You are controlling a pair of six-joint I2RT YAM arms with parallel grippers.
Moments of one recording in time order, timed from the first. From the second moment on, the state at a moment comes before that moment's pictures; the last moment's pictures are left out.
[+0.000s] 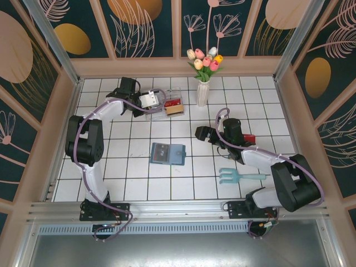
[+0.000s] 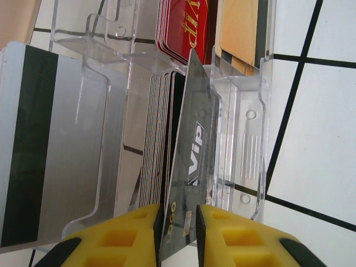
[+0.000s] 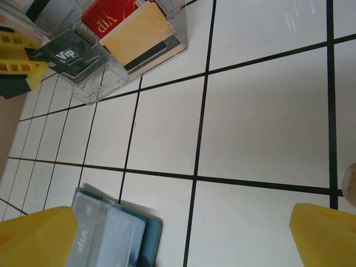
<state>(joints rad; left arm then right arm) -0.22 1.96 1.44 -0.43 0.31 1.03 0.42 1.36 0.52 0.26 -0.29 0.63</state>
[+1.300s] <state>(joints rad) -0.22 1.29 0.86 -0.12 -0.10 -0.45 0.78 1.44 0.81 -0.01 -0.16 0.74</state>
